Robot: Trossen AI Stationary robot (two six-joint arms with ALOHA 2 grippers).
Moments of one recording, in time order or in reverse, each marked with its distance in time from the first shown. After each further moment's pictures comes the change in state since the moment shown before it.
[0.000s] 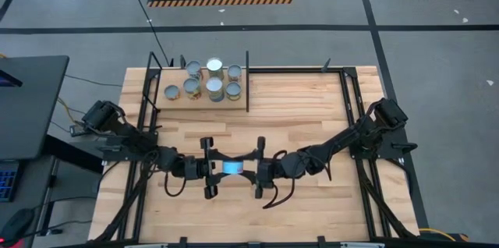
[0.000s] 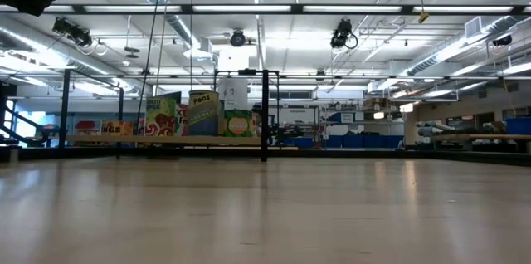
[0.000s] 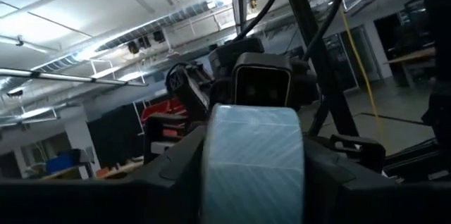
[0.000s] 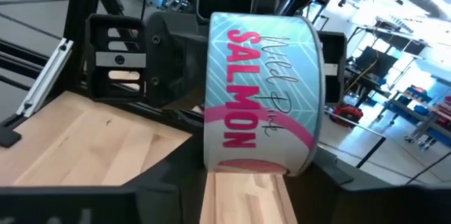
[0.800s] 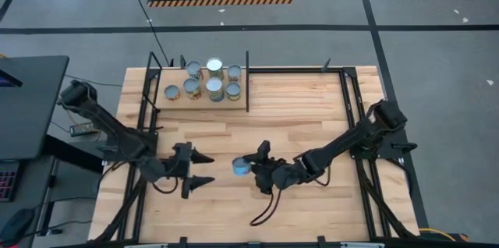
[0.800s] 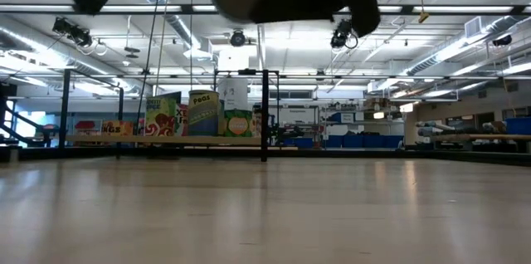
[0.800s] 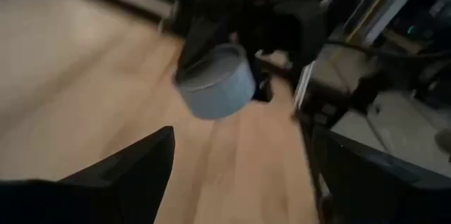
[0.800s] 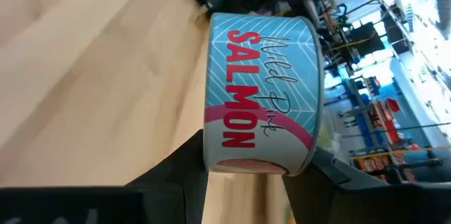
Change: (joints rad) left arm -0.190 -0.510 0.000 -1.237 -0.241 -1.156; right arm 0.034 0.009 0.003 -0.446 0.230 -0.229
